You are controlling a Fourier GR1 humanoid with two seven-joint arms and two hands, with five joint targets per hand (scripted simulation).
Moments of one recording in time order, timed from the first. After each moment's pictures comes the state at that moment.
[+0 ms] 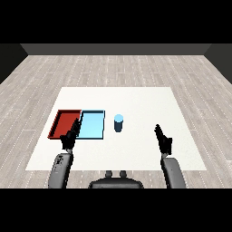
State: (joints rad) left arm 0.00 0.12 -0.01 -1.59 -0.01 -0.01 0.00; right arm 0.07 -0.14 -0.01 -1.54 0.01 -0.01 -0.01
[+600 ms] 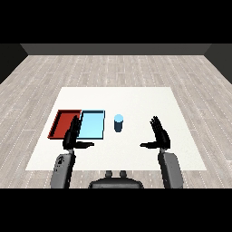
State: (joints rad) left arm 0.00 0.06 0.00 -1.65 0.01 -0.02 -0.18; right arm -0.01 -0.09 -0.03 -1.60 -0.15 0.14 -0.13
